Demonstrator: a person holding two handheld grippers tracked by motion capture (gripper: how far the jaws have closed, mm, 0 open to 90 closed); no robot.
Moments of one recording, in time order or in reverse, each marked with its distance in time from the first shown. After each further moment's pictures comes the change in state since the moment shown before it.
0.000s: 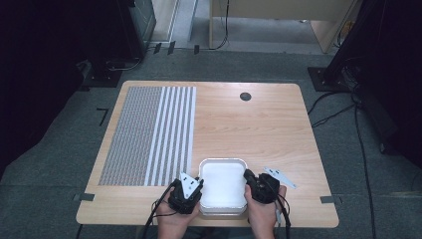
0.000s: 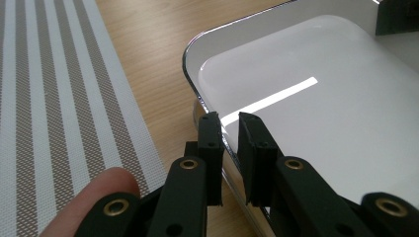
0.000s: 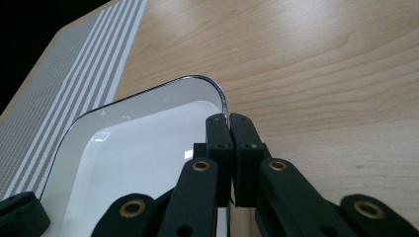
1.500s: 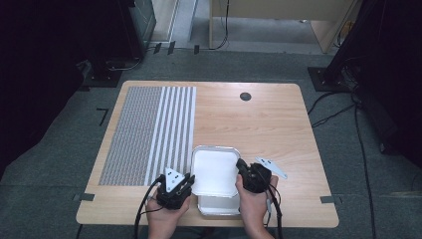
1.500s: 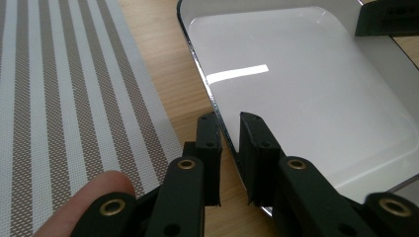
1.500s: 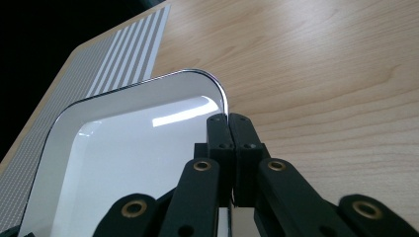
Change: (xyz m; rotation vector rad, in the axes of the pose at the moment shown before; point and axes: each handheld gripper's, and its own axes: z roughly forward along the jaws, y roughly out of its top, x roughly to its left) left arm 0.029 0.005 -0.014 -0.031 -0.040 -0.113; right arm 0.028 0.017 0.014 -0.041 0.016 0.009
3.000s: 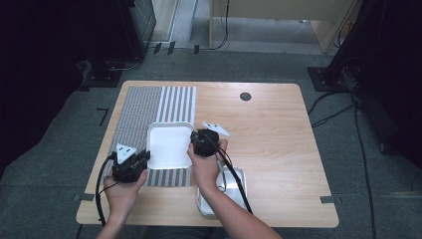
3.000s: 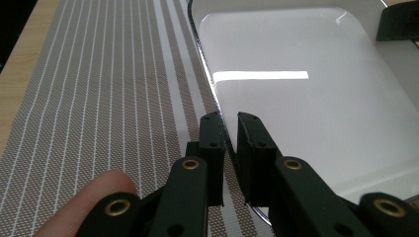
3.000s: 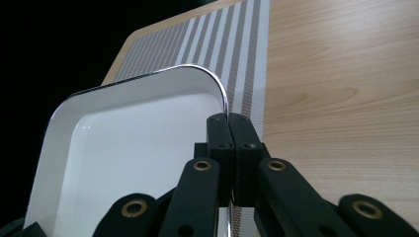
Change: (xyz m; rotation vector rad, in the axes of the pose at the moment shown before) left arm 0.126 0.030 -0.020 -0.036 0.195 -0.087; right arm 0.125 0.028 0.098 0.085 0.105 -0.086
